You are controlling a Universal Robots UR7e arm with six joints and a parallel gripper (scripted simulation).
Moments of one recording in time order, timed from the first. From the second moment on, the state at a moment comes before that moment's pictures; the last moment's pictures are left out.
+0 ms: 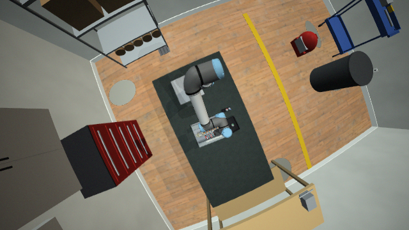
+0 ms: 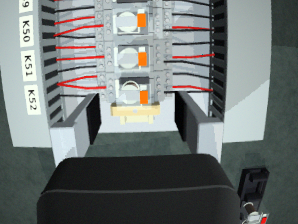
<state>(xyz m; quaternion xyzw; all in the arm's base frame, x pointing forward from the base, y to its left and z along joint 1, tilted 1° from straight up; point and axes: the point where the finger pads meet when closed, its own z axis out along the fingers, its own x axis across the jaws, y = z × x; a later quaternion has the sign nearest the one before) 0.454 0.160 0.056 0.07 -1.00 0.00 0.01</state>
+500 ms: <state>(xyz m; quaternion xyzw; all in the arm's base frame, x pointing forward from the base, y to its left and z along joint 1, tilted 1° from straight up) 0.453 0.160 0.061 0.07 -1.00 0.00 0.01</state>
